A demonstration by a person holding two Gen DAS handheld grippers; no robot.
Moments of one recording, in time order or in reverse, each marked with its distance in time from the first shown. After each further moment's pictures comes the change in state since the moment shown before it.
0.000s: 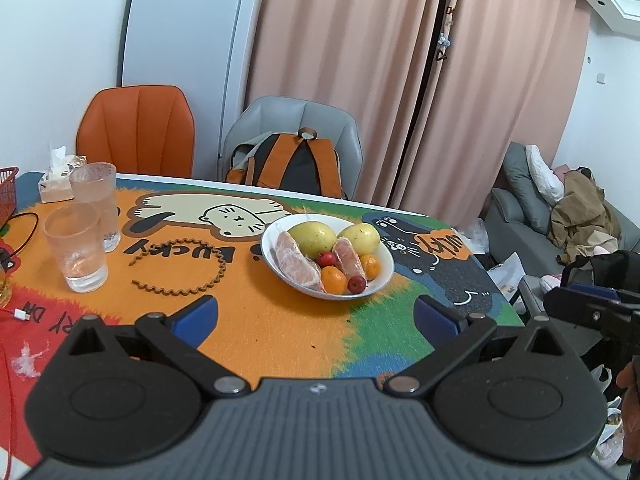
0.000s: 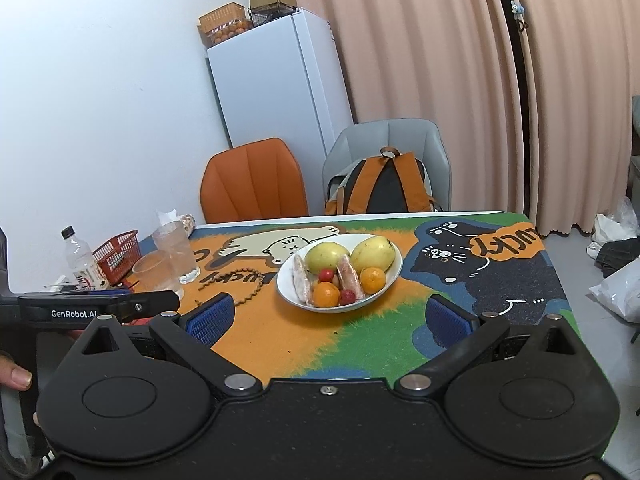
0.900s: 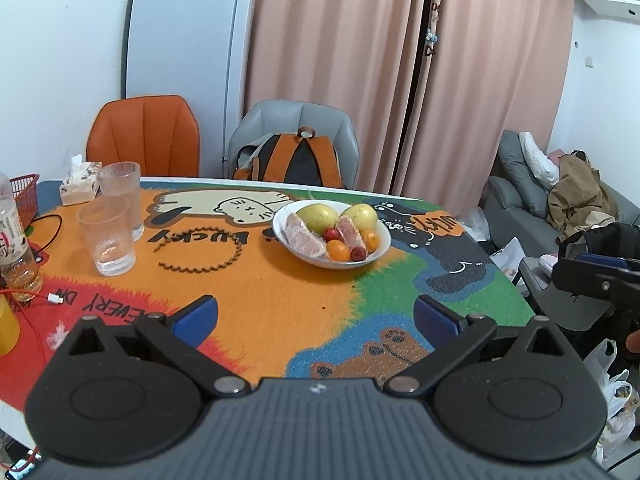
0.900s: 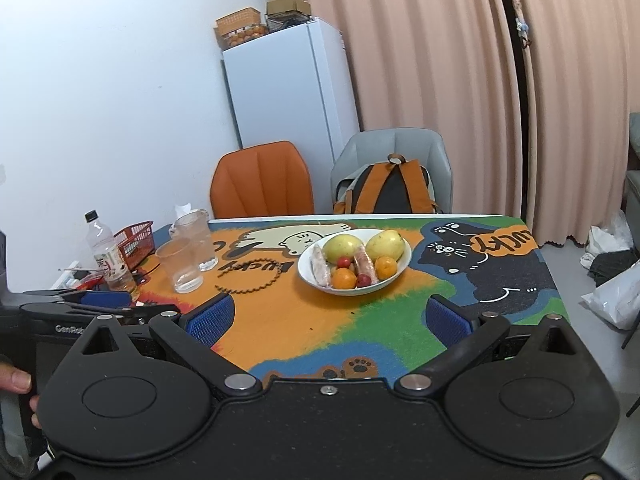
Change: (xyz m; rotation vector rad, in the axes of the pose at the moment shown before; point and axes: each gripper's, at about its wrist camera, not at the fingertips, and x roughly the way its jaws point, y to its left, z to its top) left arm -0.055 0.001 -0.036 0.053 -0.012 0.016; right arm -0.046 0.037 -0.024 -0.050 -0.026 -0.012
